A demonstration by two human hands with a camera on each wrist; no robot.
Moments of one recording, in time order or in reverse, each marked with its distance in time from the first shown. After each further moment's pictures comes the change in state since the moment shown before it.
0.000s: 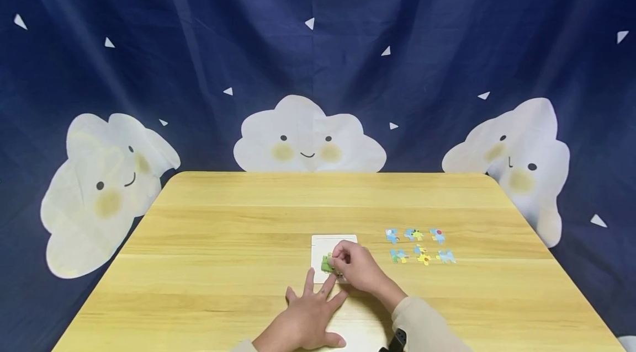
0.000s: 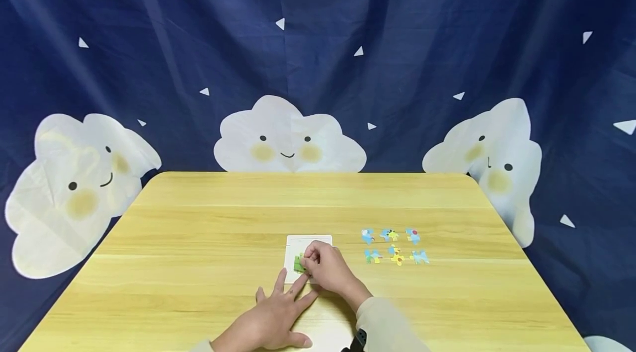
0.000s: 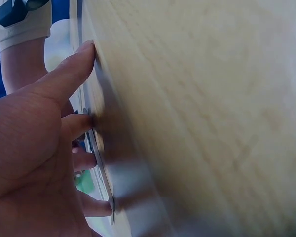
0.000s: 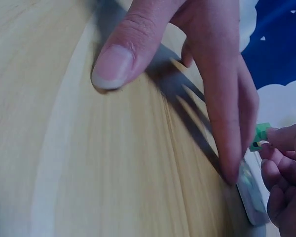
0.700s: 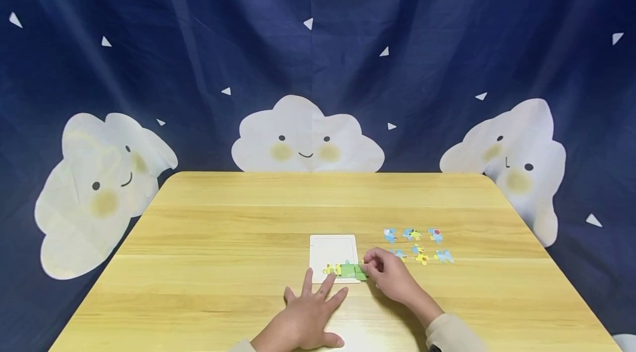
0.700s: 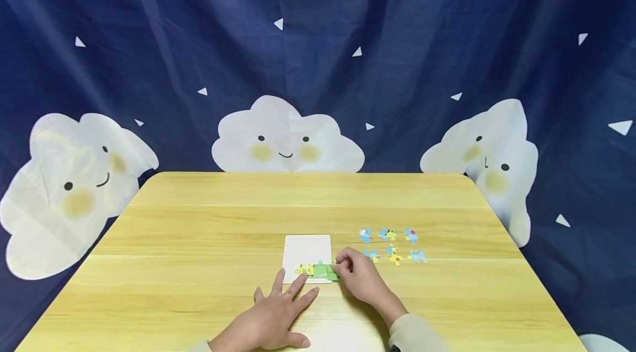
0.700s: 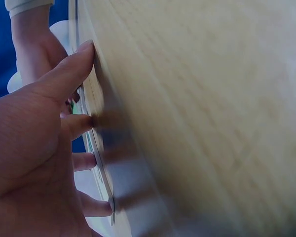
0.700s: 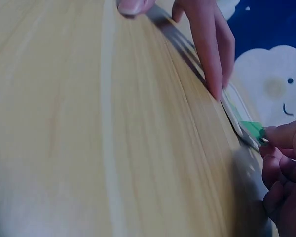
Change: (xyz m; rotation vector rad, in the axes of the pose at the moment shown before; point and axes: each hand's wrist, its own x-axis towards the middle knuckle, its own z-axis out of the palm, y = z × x) left_hand -0.001 -0.001 -0.002 -0.031 -0.006 0.004; right_hand -0.037 0.031 -0.039 0.018 0.073 0.110
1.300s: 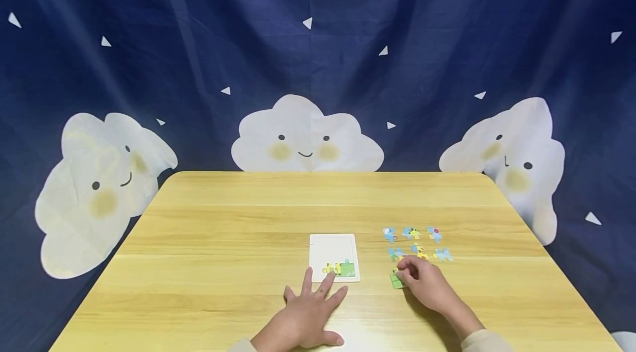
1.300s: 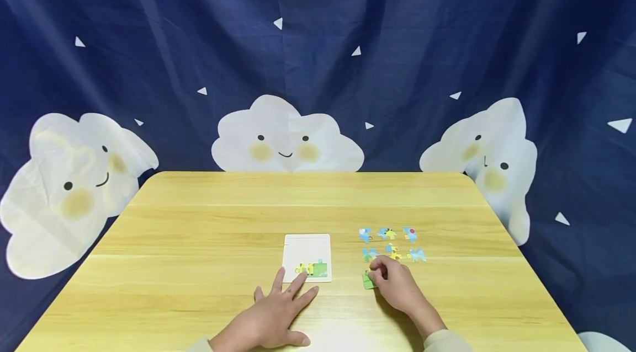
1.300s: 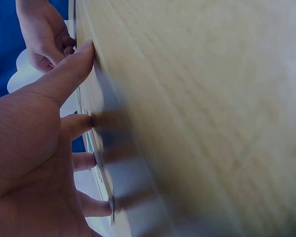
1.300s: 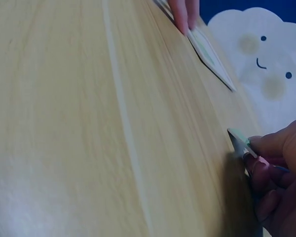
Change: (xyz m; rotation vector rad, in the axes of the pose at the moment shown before) left_hand -0.002 0.000 0.003 0.004 0.023 0.007; right_hand -0.033 0.026 -0.046 -0.165 0.048 0.107
